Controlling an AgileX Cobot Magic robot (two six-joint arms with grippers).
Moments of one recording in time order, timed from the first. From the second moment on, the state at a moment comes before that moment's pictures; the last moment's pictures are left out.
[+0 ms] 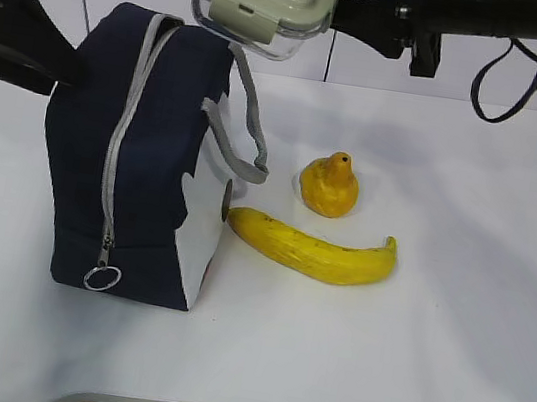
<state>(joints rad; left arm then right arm) -0.03 1.51 -1.19 -0.81 1.01 0.48 0.20 1.70 -1.33 1.54 0.88 -0.66</state>
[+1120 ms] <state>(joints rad) -0.03 1.54 -1.25 -0.87 1.09 0.51 0.36 1.84 -1.33 1.40 0.63 -0.76</state>
